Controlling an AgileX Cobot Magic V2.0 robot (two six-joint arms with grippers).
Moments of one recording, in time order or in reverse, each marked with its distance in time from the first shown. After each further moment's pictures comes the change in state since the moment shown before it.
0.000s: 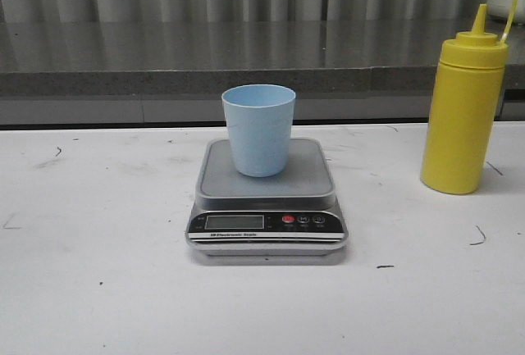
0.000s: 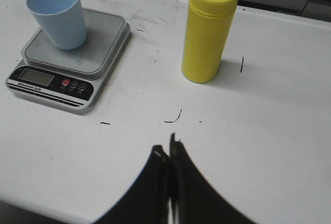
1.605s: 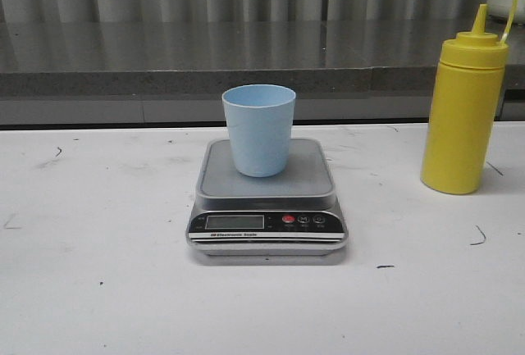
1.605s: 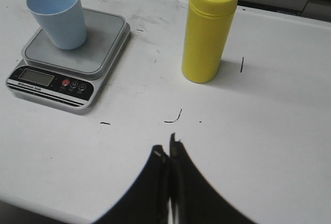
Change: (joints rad) left arm 0.103 -0.150 0.281 0.000 -0.397 0.000; right arm 0.000 0.000 0.000 0.000 0.000 0.000
